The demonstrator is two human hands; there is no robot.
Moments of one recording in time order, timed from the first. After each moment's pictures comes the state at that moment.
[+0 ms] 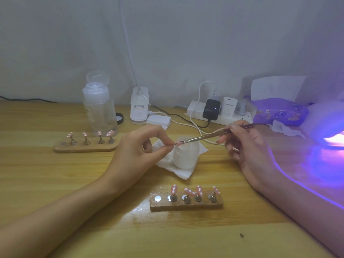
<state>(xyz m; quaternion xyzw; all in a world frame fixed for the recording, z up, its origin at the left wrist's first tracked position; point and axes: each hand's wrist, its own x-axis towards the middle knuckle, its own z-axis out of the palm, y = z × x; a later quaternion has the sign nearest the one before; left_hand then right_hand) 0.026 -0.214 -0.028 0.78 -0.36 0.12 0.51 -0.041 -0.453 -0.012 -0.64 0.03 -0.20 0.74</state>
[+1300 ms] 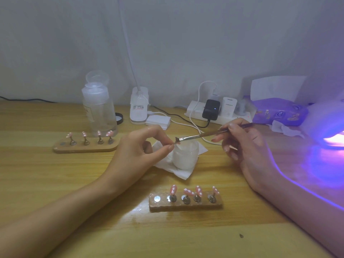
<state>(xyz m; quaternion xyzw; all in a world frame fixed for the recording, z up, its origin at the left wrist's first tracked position) 0.022 -0.215 -0.024 0.76 -0.37 0.10 0.52 -0.041 -0.451 -0.012 -0.65 0.00 -0.21 0.73</state>
